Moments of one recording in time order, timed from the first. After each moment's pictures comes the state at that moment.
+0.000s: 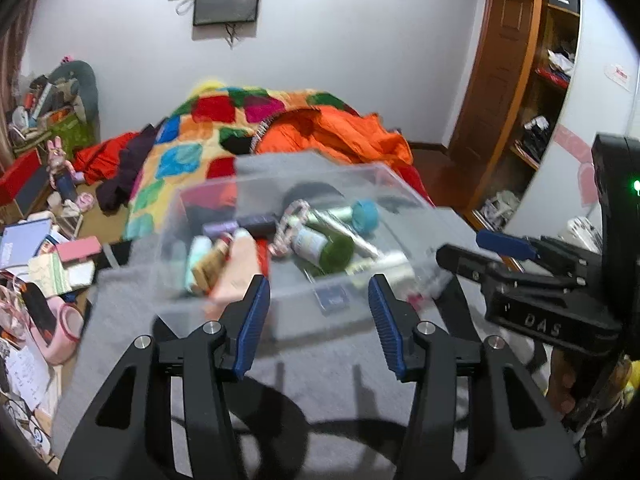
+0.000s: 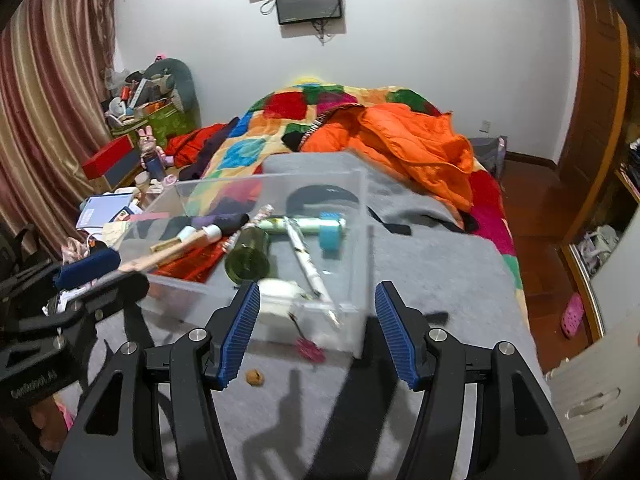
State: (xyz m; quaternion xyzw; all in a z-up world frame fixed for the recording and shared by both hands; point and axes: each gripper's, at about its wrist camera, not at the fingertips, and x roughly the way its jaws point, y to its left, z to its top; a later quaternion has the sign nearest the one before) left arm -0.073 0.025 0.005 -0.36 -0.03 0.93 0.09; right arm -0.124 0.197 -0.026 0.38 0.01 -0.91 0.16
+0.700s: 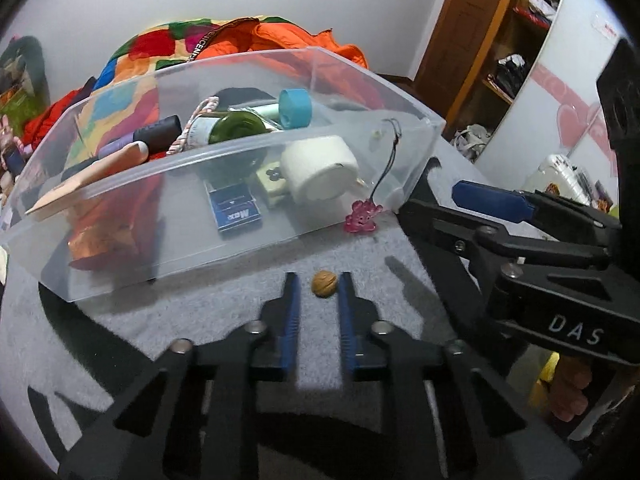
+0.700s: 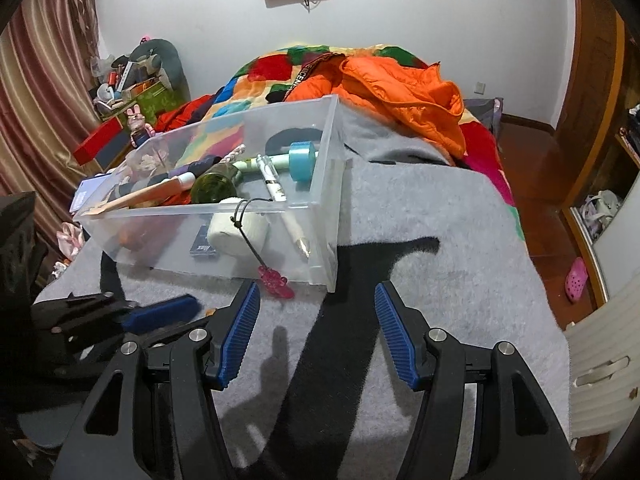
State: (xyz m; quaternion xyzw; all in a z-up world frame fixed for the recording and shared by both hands) left arm -0.087 0.081 -0.069 -0.46 -0.01 0.87 0.16; right arm -0.121 0.215 -0.071 0.43 0.00 -0.89 0.16
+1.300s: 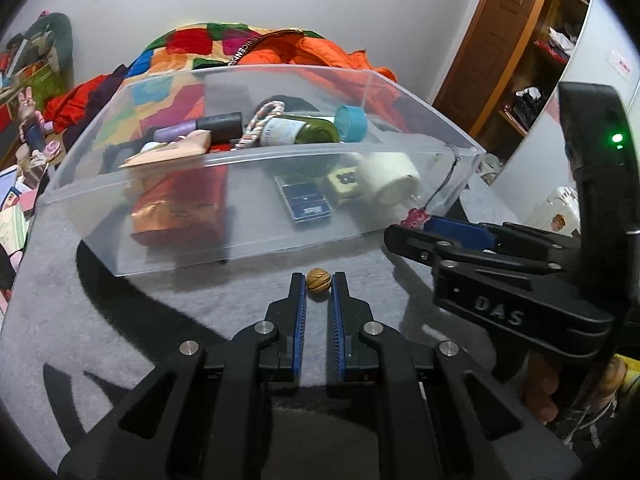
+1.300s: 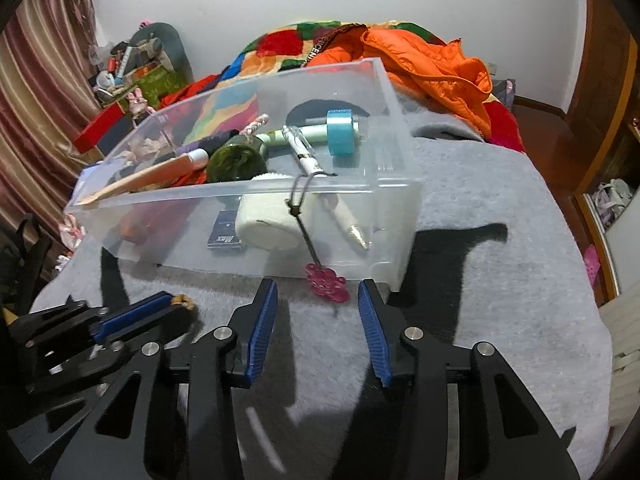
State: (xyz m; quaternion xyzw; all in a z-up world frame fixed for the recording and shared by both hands) left arm -0.076 0.030 -0.064 -0.44 -0.06 0.89 0.13; right arm -0.134 0.172 -0.094 0.47 0.01 -0.87 0.15
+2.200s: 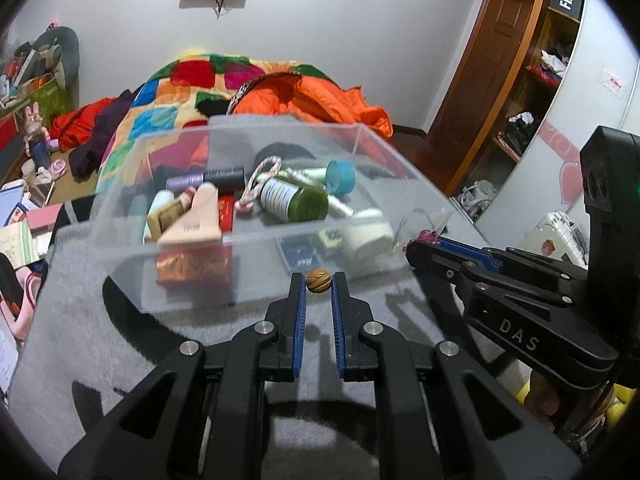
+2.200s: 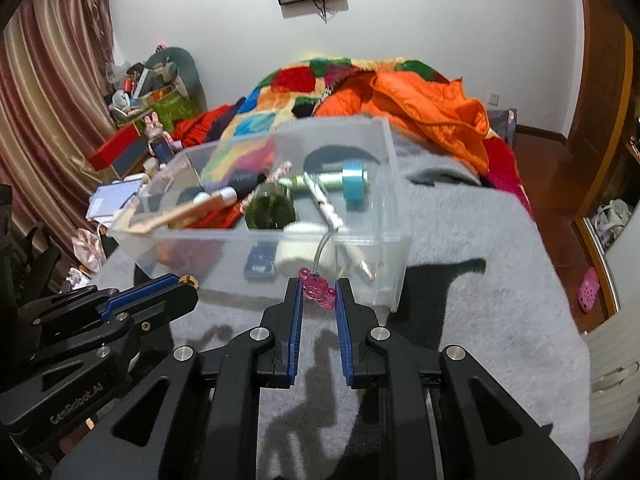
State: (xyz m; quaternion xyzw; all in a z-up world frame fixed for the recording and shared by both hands) left arm -0.074 0.029 -0.019 -0.39 -0.07 0.91 0.13; right arm -0.114 0.183 -0.046 0.40 -0.01 -0.90 0.18
